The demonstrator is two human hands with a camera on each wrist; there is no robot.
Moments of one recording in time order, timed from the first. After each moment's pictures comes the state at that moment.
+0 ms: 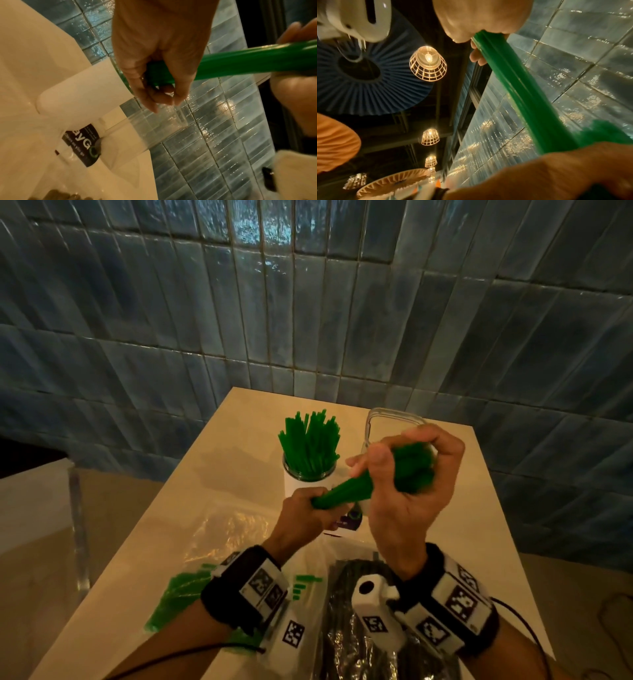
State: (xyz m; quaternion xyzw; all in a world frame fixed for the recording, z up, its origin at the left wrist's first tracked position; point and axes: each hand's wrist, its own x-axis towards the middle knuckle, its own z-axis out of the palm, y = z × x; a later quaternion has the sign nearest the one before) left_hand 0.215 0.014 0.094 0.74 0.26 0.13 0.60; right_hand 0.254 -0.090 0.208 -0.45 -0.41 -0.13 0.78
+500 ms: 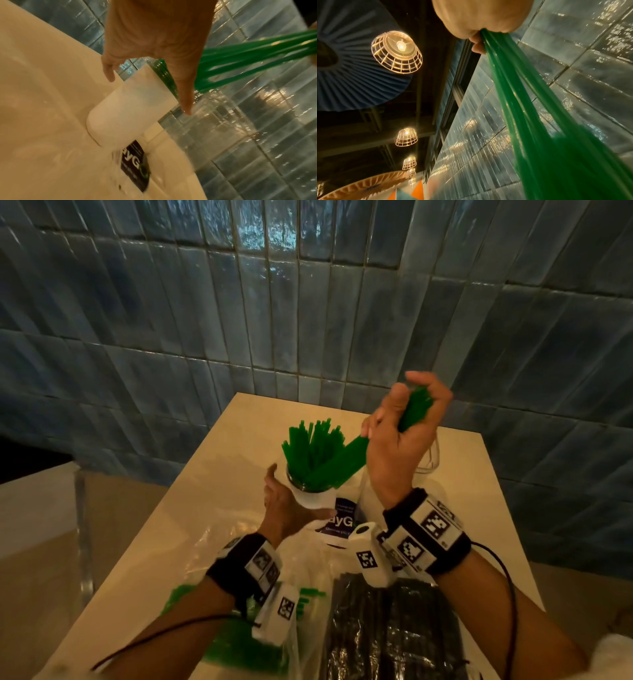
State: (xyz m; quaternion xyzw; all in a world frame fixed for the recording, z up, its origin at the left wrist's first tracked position) left_hand 0.235 0.065 0.059 0.79 0.36 0.17 0.46; right_hand 0.319 -0.032 0.206 -0.51 -0.34 -0.19 0.77
